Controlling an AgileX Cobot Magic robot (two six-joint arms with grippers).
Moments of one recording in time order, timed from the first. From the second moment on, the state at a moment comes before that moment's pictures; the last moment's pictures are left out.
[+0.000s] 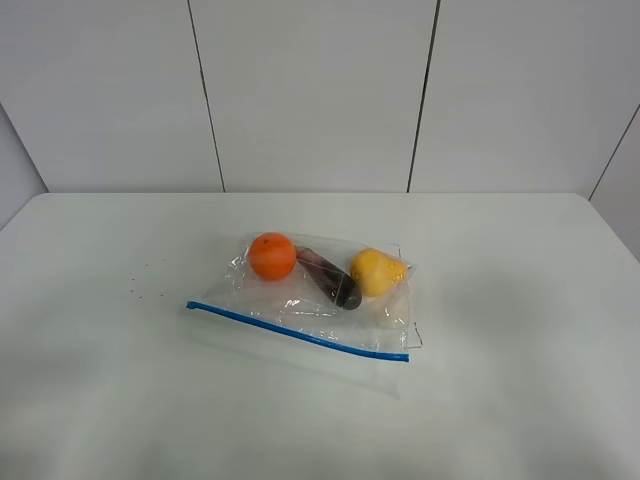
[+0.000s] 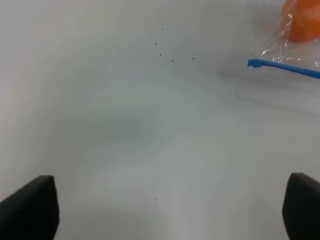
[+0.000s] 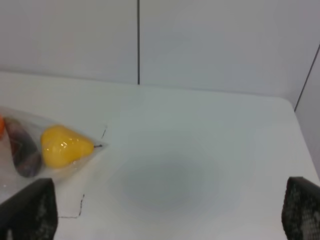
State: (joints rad) left arm -0.02 -0.01 -0.49 0.08 1.05 -0.01; right arm -0.03 0.10 -0.65 0.12 0.95 -0.15
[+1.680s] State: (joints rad) left arm -0.02 -0.01 -0.49 0.08 1.05 -0.01; right arm -0.03 0.00 -0.50 0.12 1.02 -0.10
